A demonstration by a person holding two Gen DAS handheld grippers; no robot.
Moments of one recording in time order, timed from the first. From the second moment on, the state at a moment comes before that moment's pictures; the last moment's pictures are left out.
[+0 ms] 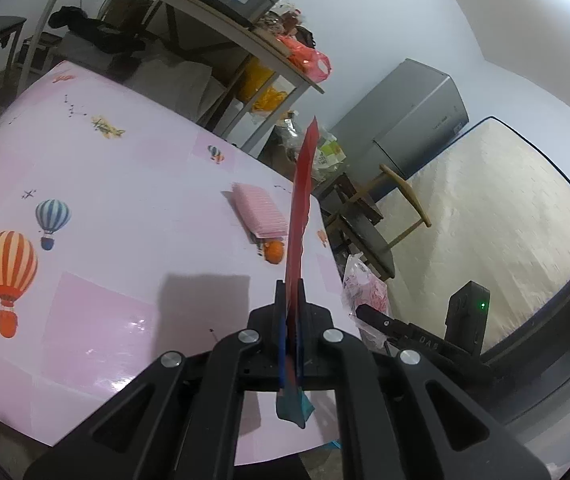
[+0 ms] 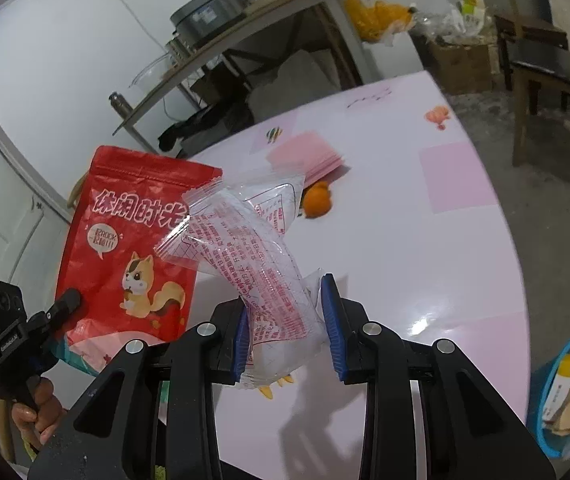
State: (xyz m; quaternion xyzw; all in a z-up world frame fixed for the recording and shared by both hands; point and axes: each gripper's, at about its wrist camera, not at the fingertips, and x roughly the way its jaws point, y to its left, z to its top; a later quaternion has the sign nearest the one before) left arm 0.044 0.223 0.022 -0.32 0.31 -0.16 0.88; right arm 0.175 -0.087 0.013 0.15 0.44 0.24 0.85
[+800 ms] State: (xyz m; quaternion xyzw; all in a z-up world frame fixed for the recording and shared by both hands) left arm 0.097 -0.059 0.046 -0.17 0.41 -0.41 0.80; right arm -0.008 -0.407 -0.005 0.31 0.36 -0.13 0.87
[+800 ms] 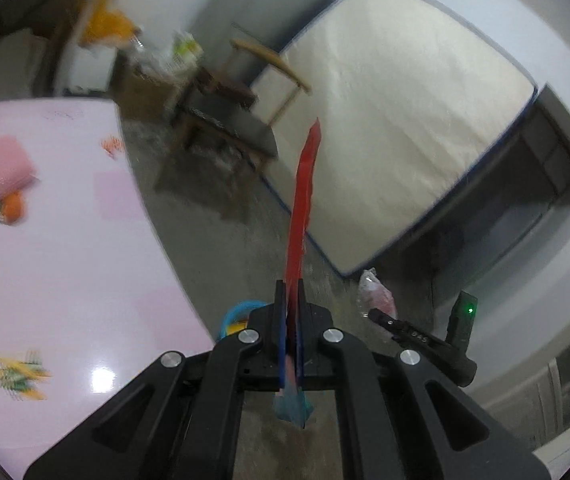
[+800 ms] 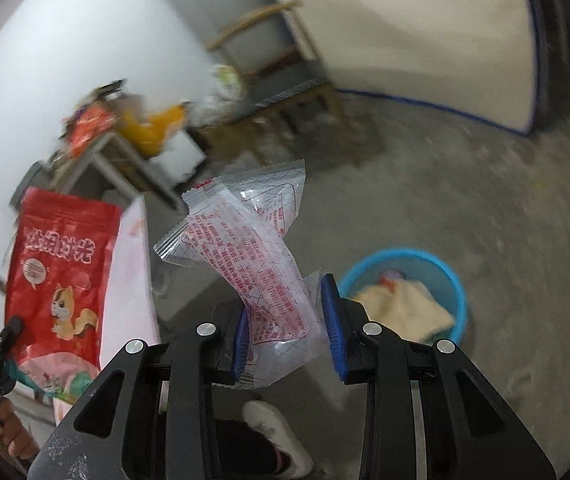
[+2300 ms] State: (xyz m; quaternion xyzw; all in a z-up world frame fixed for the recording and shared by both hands) left arm 0.109 -0.210 -0.036 0.00 0.52 -0.40 0.75; right arm 0.098 -0.527 -0.312 0.29 0.64 -0.24 0.67
